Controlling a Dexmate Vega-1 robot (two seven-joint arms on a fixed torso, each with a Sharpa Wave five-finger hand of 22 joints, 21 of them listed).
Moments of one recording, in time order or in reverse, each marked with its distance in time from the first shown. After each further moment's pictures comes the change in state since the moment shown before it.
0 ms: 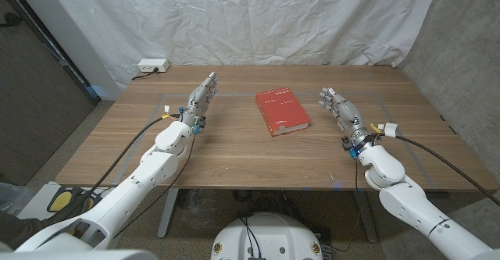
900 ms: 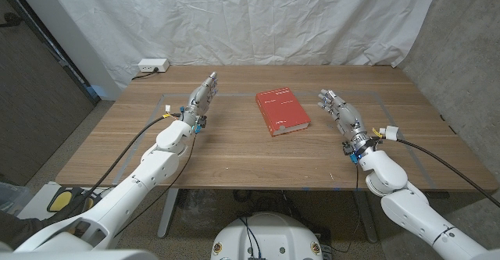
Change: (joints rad) left arm -0.004 0.002 0.003 -0.008 0.000 0.018 0.004; left_hand 0.008 0.000 -0.004 -0.004 -0.008 0.000 0.014 0.000 0.000 -0.009 0.023 -0.003 0.000 -0.008 0.008 0.000 0.000 -0.011 0.000 0.000 0.000; right arm -0.048 -0.005 0.008 -0.036 -0.015 0.040 0.008; right_hand -0.008 -0.008 -0.004 -0.004 0.000 0.005 0.005 0.000 0.000 0.011 0.000 0.000 0.000 0.018 -0.003 0.004 0.005 0.020 0.002 -0.007 0.000
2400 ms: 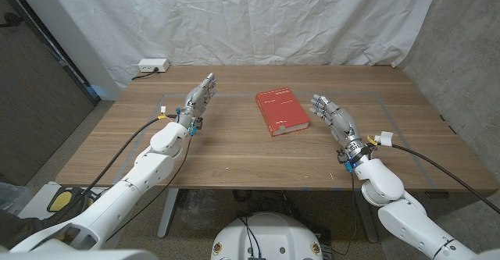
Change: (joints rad) left arm 0.038 0.038 -0.019 -0.045 -0.014 -0.004 -0.014; left_hand 0.009 0.009 -0.004 -0.004 -0.015 0.031 0.002 0.000 0.000 0.041 -0.005 0.012 0.000 0.035 0.002 0.007 0.000 0.035 0.002 0.011 0.005; right arm -0.060 0.006 -0.020 -0.060 -0.066 0.024 -0.029; right_hand 0.006 0.006 0.006 -0.006 0.000 0.020 -0.002 0.000 0.000 0.025 -0.007 0.000 0.000 0.054 -0.007 0.008 0.000 0.070 0.002 0.004 0.000
